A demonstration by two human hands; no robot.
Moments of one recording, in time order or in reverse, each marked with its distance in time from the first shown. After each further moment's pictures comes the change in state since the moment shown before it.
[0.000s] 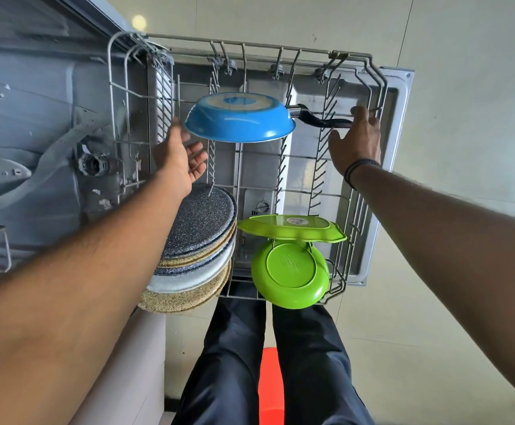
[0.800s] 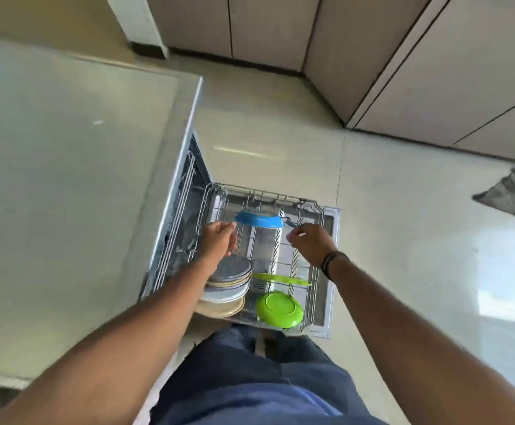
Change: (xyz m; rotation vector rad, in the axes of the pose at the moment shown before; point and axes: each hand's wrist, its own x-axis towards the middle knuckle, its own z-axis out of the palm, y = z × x) left_hand -0.332 0.063 -0.155 0.267 -0.277 0.533; right_hand -0.298 -0.150 -0.233 0.085 -0.283 -0.178
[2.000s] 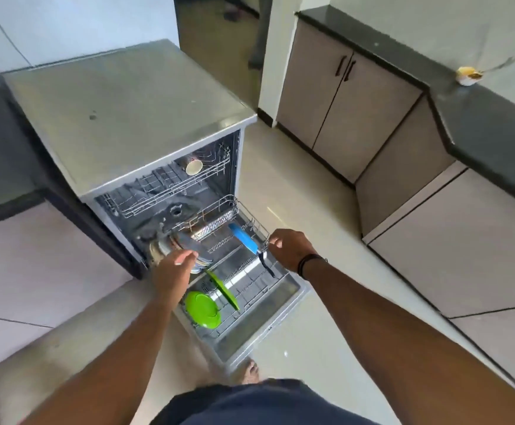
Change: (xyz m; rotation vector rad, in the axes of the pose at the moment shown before) left_hand -0.257 -0.051 0.207 -0.179 0.799 0.090; right_hand -0.076 0.061 -0.201 -0.657 -0.221 -0.807
